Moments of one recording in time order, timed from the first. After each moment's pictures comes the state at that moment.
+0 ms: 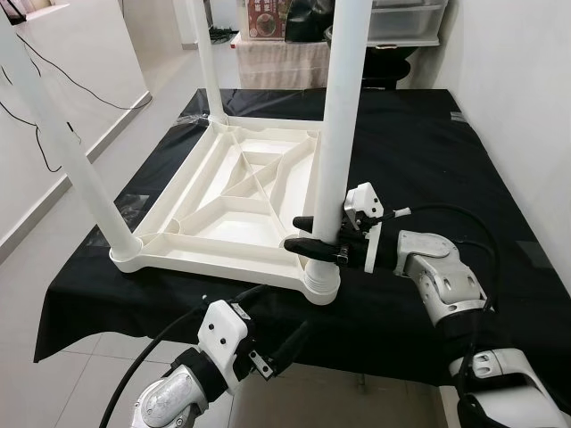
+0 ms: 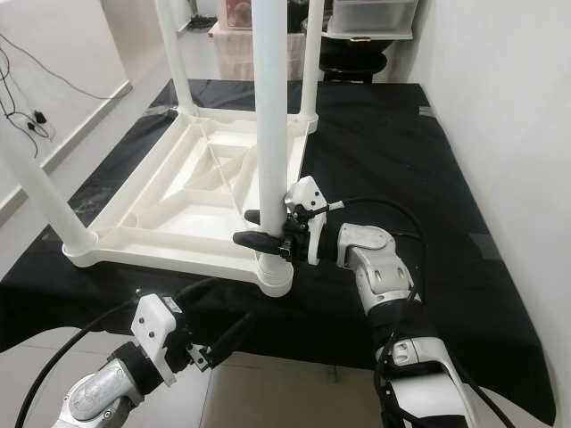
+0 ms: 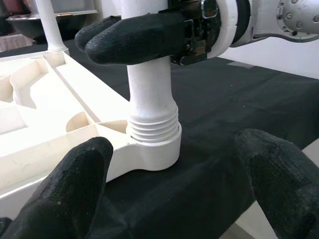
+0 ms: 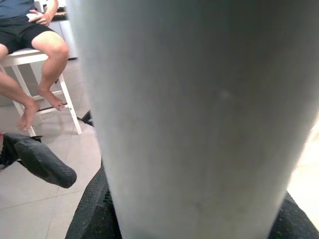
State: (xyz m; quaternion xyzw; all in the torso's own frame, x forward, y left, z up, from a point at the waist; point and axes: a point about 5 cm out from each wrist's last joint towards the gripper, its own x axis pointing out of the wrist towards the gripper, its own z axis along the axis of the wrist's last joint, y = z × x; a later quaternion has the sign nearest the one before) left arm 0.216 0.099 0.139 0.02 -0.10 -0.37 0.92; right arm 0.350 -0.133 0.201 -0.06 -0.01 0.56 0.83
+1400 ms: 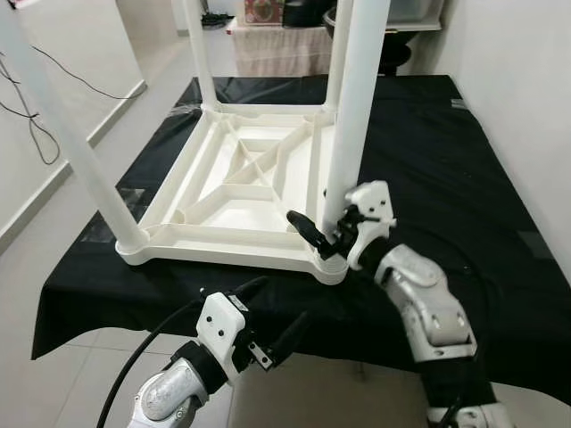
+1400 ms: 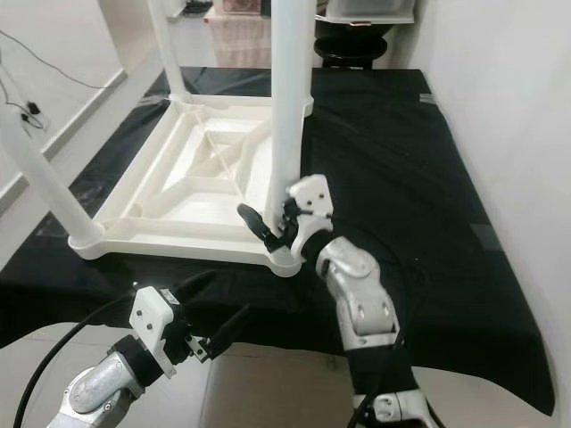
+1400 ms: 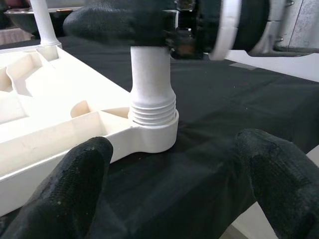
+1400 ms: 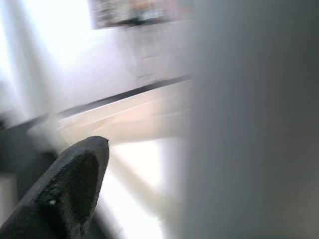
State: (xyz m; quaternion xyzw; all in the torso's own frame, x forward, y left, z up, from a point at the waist) left arm 0.219 0.099 0.141 0.01 -0.11 -0.37 0.92; right arm 0.325 -0.118 0.206 -0.07 -0.06 0.42 0.90
